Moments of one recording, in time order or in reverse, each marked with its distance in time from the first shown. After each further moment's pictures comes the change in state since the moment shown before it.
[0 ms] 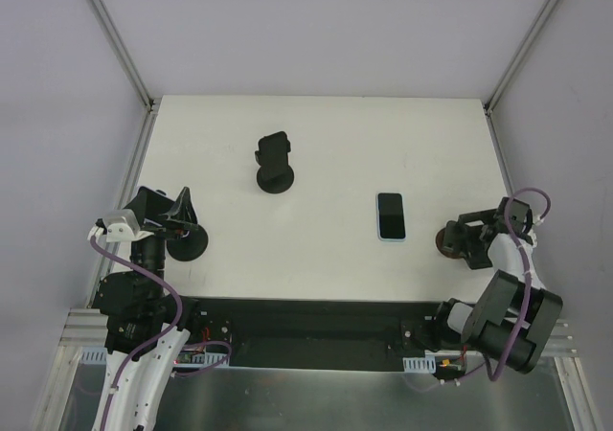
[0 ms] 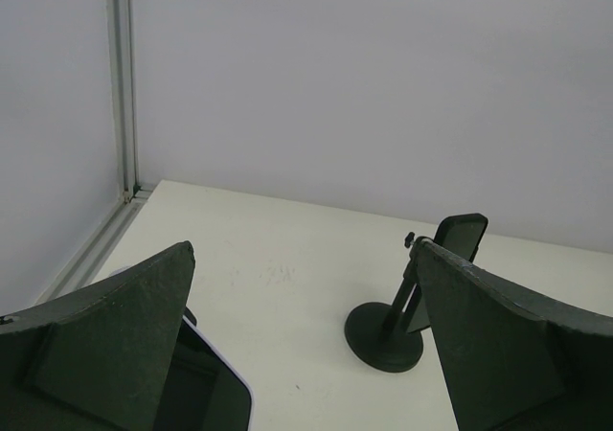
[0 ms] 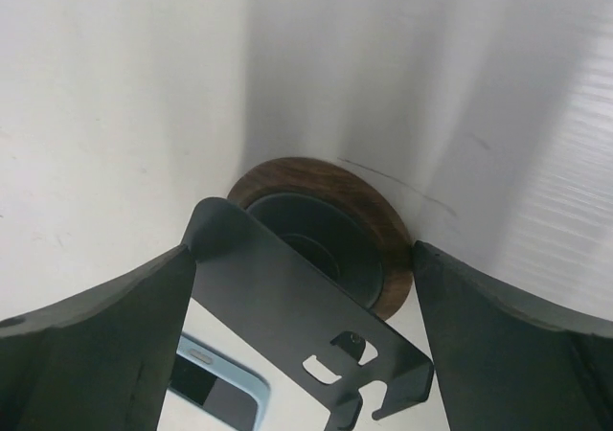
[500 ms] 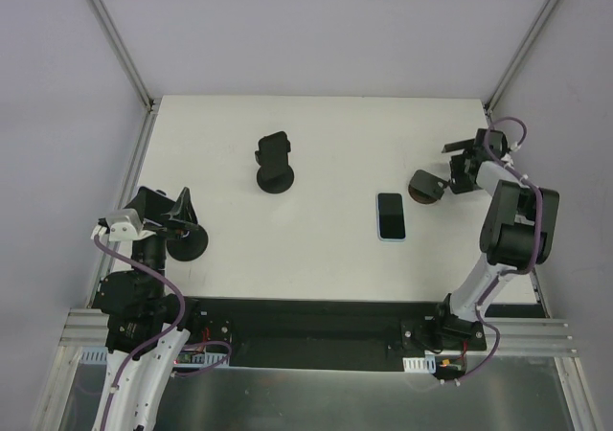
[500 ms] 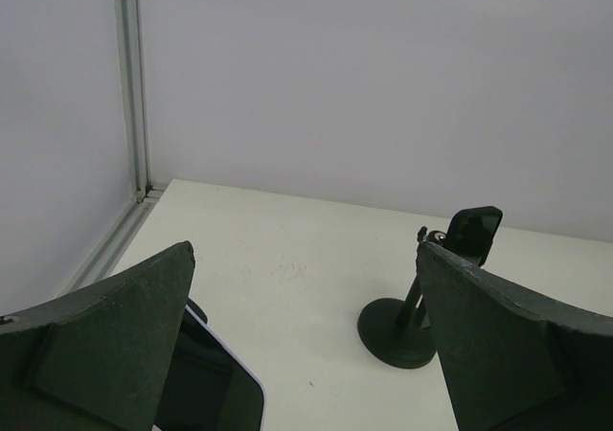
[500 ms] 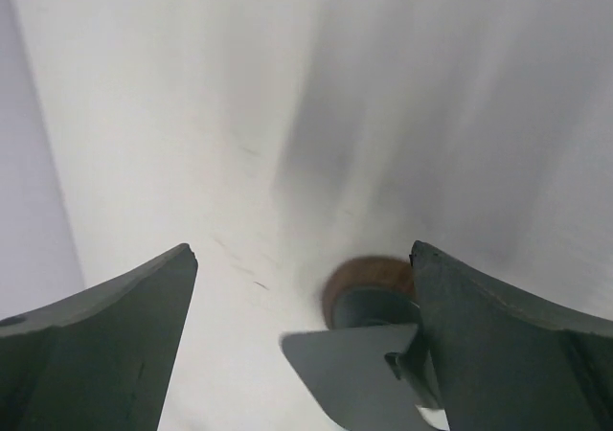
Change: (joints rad) left arm 0.000 0.000 -0.008 -0.001 -0.005 0.033; right arm 0.246 0.623 0.524 0.270 0.005 0.211
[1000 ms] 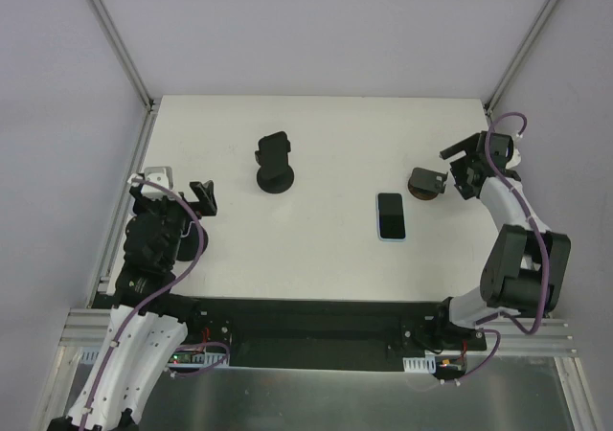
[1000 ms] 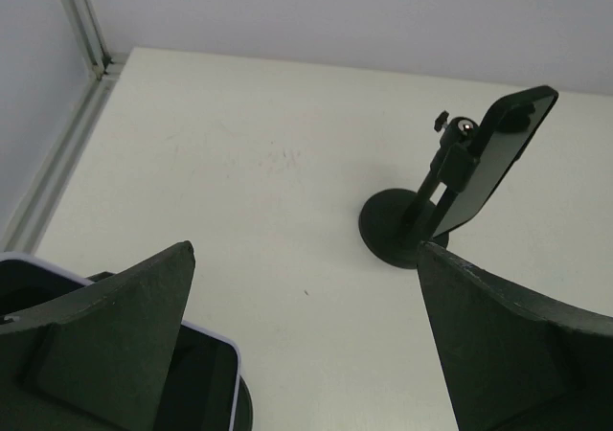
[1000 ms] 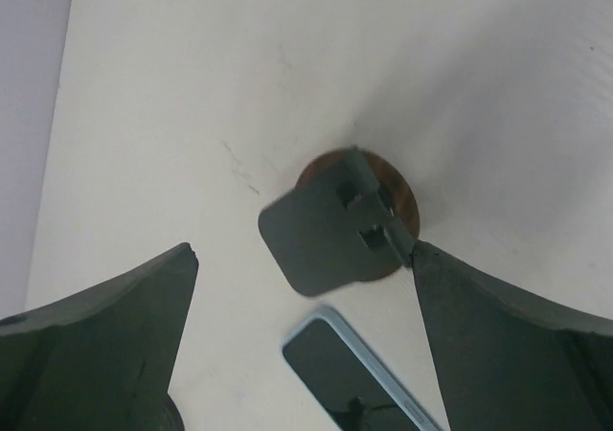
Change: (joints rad) left arm 0.000 0.318 0.056 -0.053 0.041 -0.032; right arm 0.044 -0.181 0.004 -0.072 0.010 -0.219
